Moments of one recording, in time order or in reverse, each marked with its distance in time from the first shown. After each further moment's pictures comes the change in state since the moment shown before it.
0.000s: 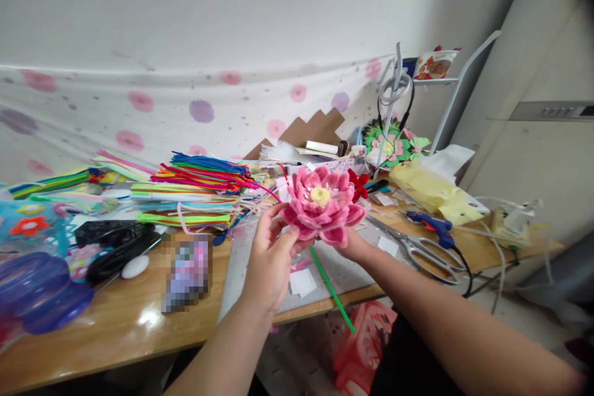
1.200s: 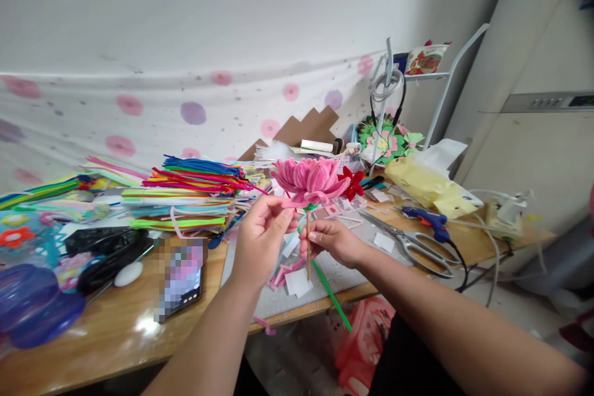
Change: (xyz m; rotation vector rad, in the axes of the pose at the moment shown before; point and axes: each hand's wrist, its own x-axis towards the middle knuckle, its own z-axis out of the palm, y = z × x) left_hand 0.025 0.012 -0.006 0.435 -0.086 0.284; right_hand -0.014 -0.024 0.008 0.626 -0.144 0.381
